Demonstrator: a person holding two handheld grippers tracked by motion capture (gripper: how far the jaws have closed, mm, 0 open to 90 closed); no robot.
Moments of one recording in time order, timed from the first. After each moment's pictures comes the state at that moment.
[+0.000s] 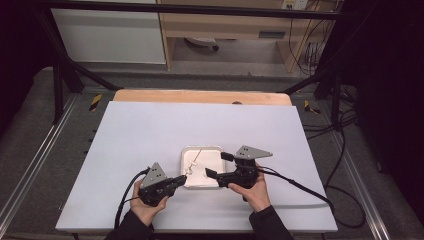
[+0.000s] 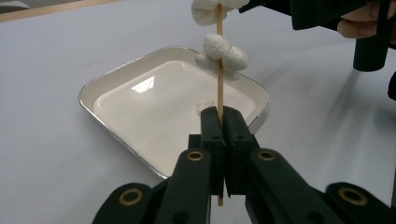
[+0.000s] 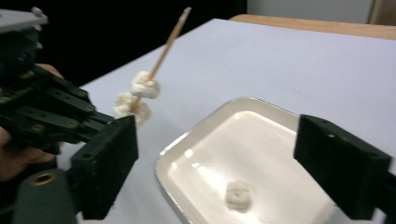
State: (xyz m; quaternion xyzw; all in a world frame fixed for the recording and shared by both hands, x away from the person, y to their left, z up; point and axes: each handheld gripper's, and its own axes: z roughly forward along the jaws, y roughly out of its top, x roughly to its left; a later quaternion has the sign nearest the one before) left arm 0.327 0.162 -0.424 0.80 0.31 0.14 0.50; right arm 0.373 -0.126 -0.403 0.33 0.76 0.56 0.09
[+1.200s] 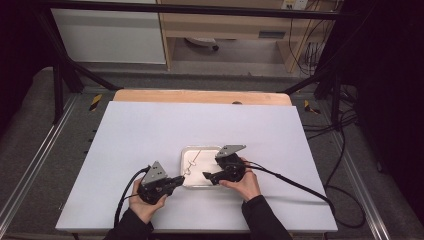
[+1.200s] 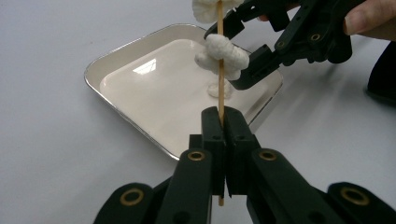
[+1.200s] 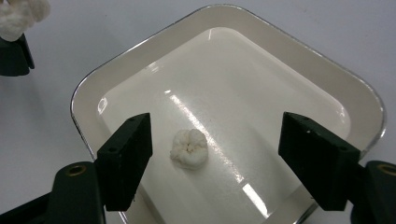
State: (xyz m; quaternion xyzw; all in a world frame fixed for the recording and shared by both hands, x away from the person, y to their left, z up) left arm 0.334 0.165 -0.428 0.81 0.32 0.13 0.47; right arm 0.408 -0.097 -0.442 0.31 0.86 0.40 0.09
